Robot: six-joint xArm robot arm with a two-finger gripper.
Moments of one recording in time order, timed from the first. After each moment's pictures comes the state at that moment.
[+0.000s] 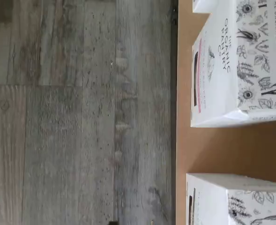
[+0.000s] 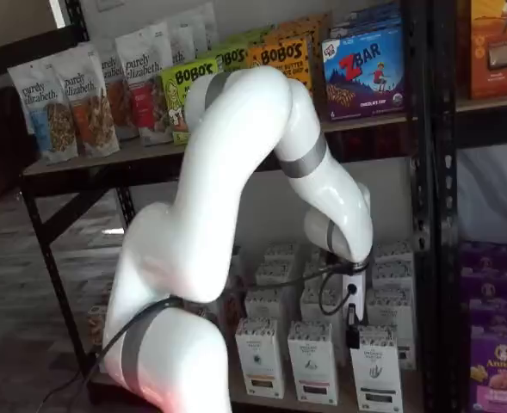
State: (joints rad) arm -0.33 0.68 -1.15 0.22 0.48 -2.08
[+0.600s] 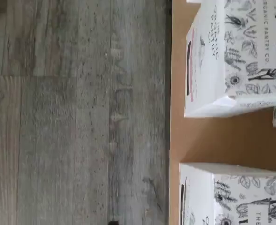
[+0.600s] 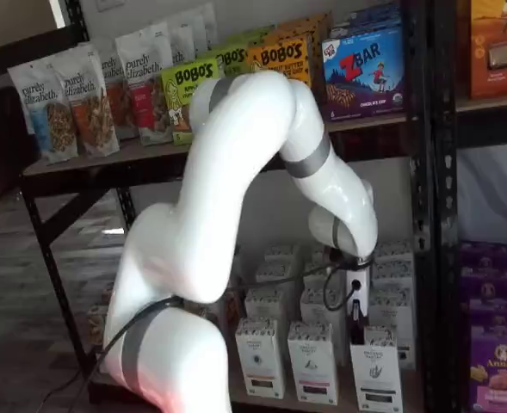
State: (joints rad) arm -0.34 0.71 -1.21 0.17 0.50 -2.04
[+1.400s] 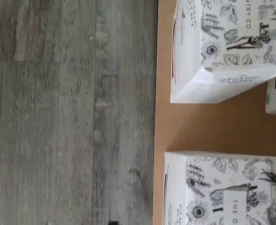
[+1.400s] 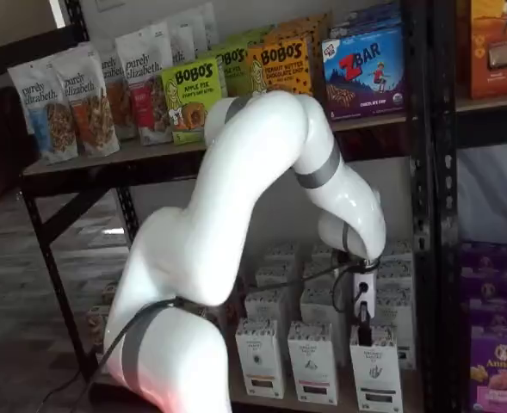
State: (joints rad) arm -0.34 0.84 -1.38 0.14 0.55 -2.02
